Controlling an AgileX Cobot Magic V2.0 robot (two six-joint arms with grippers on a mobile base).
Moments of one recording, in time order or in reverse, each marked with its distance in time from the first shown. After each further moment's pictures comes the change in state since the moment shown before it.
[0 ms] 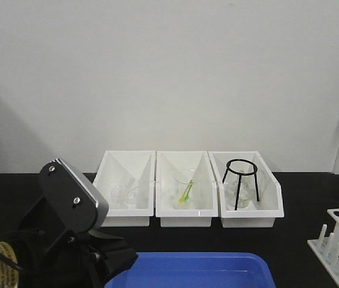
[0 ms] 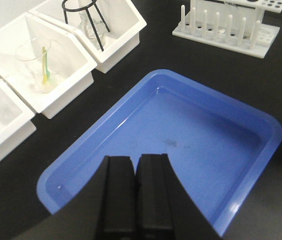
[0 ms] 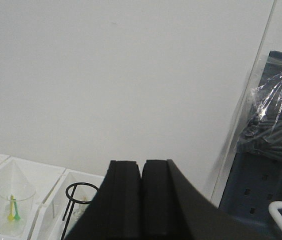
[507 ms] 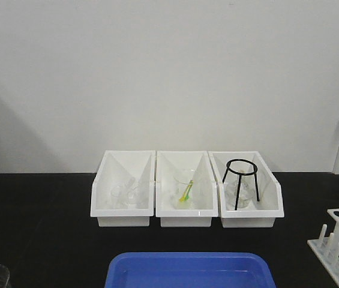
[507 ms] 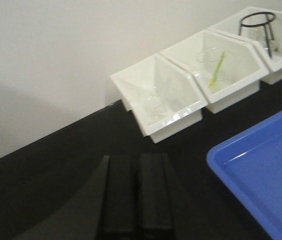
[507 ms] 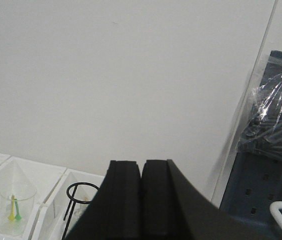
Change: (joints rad) left arm 0.515 -0.514 0.377 0.046 -0.157 0.049; right arm 0.000 0.000 0.000 0.000 -0.003 0.001
